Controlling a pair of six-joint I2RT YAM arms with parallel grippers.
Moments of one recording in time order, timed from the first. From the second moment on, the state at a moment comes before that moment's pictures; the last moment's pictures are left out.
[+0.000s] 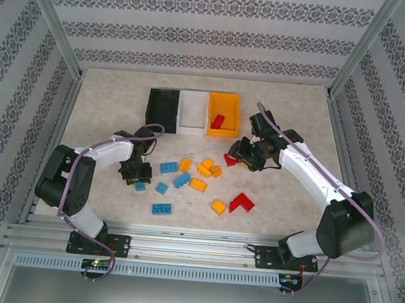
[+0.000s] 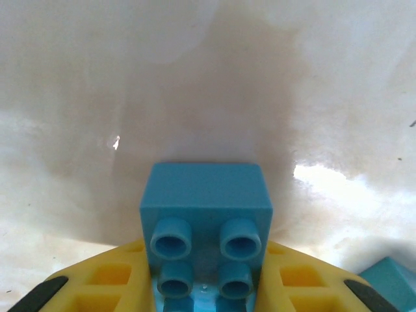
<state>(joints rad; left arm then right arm) -0.31 1.61 0.91 -0.89 0.06 -0.56 0.41 1.43 1.13 -0.84 -0.30 0.86</state>
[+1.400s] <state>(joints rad) -0.19 2.37 2.20 -1.08 -0.03 -0.35 0.42 1.13 0.90 -0.97 -0.30 0.87</state>
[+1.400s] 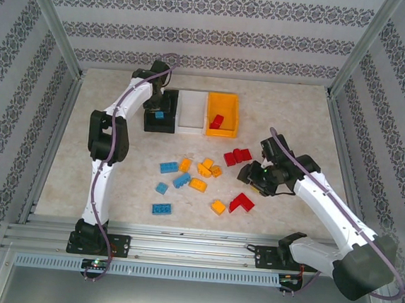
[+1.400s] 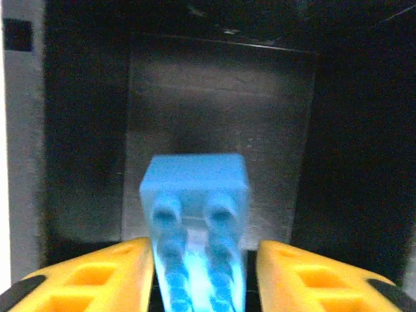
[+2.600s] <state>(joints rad) -0.46 1.75 1.20 -0.85 0.24 -0.75 0.43 1.19 0.78 -0.76 -0.38 0.78</state>
